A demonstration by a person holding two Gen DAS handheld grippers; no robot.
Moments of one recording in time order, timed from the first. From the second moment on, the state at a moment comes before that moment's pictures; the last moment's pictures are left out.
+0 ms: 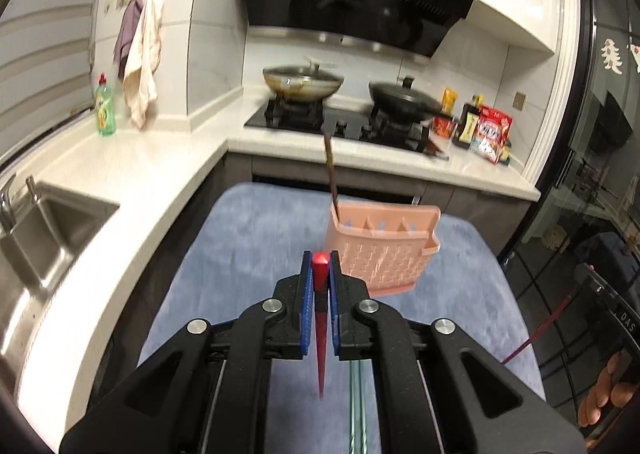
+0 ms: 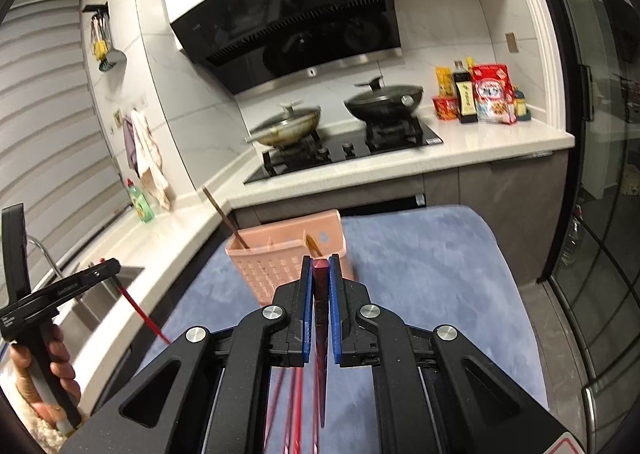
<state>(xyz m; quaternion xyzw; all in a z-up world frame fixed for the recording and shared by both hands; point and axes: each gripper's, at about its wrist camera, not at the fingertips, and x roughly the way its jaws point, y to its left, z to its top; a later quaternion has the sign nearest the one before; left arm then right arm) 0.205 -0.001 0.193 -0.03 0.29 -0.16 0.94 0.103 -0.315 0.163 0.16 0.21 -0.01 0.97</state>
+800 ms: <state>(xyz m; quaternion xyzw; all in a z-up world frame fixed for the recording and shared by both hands) 0.310 -0.060 0.295 -0.08 0.14 -0.18 0.97 0.260 -0.330 0.250 0.22 0.10 0.04 0.97</state>
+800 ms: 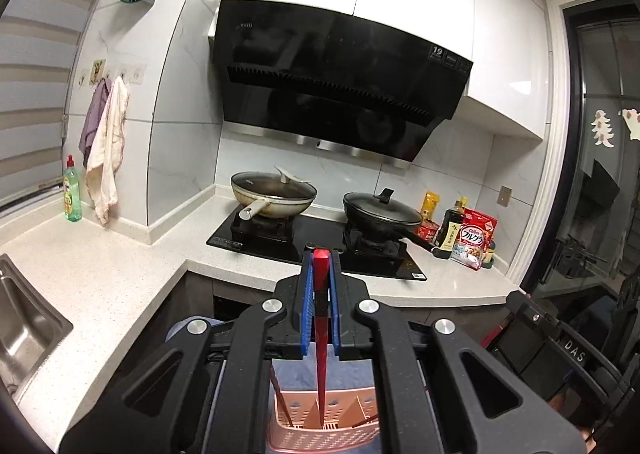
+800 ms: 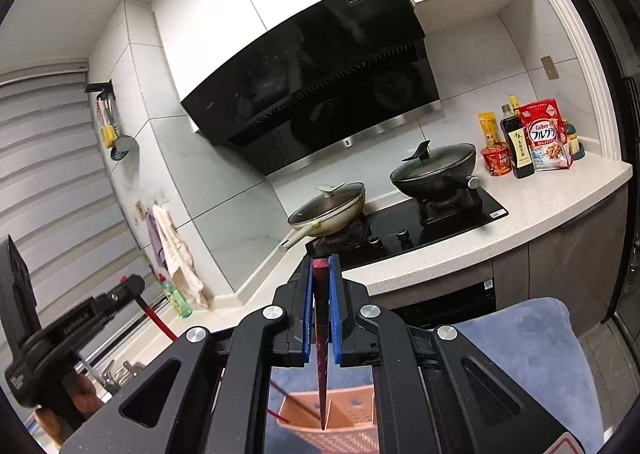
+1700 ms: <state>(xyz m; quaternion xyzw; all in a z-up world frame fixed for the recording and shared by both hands) 0.334 -0.054 0.221 -0.07 0.20 -0.14 0.97 0.283 -0.332 0.188 0.22 0.15 0.02 0.96</state>
